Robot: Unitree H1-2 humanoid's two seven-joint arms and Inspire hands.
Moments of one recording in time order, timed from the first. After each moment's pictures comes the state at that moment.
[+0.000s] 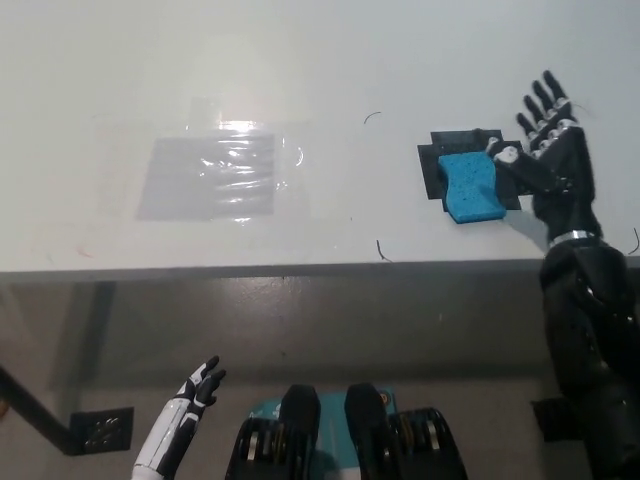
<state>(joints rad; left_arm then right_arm) 0.00 0.16 -0.06 0.27 0.11 -0.20 -0.09 -0.69 -0.10 -0.18 0.67 0.30 -0.27 0.03</state>
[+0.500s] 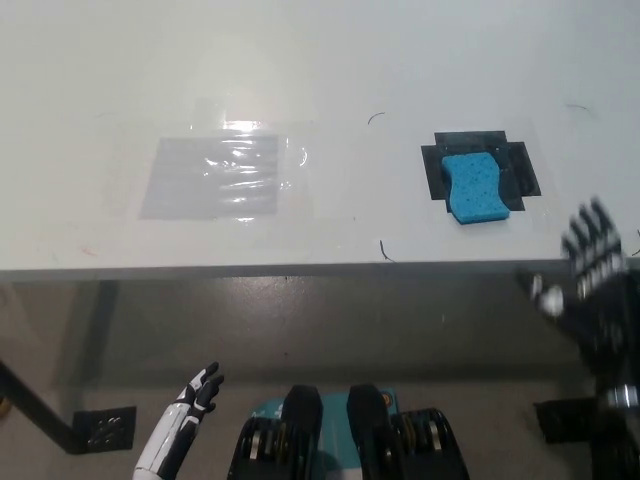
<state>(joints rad) 0.00 0.16 -0.06 0.29 0.11 -0.19 -0.09 -0.14 -0.11 -0.08 0.20 0.32 -0.26 0.04</state>
